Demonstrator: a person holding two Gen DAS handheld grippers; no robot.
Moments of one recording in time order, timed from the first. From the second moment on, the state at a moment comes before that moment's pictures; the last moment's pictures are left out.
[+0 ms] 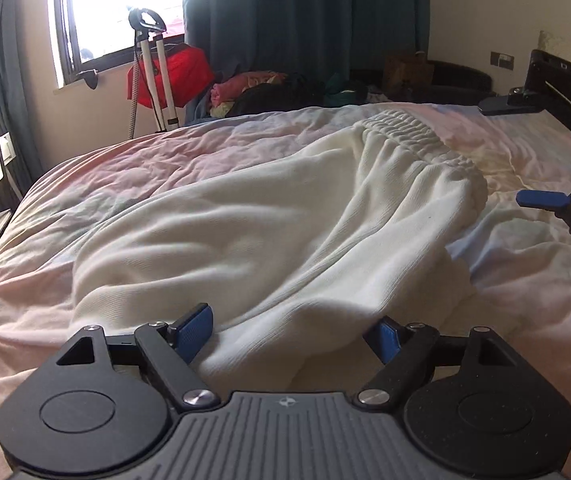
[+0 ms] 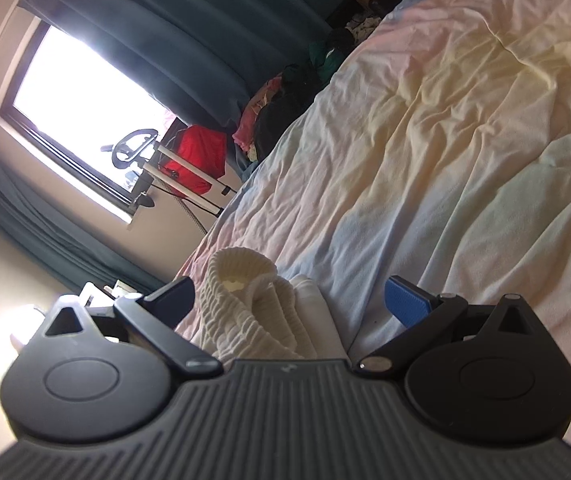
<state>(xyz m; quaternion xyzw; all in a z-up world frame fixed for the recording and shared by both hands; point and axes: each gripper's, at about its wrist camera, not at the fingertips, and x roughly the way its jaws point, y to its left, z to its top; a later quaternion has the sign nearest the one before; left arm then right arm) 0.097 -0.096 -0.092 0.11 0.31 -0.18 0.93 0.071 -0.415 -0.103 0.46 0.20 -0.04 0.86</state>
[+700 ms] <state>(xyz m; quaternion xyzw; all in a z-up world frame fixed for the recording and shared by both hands) 0.026 -0.043 -0.088 0.04 0.29 -0.14 0.95 0.090 -0.342 -0.133 0.49 0.30 0.07 0.82</state>
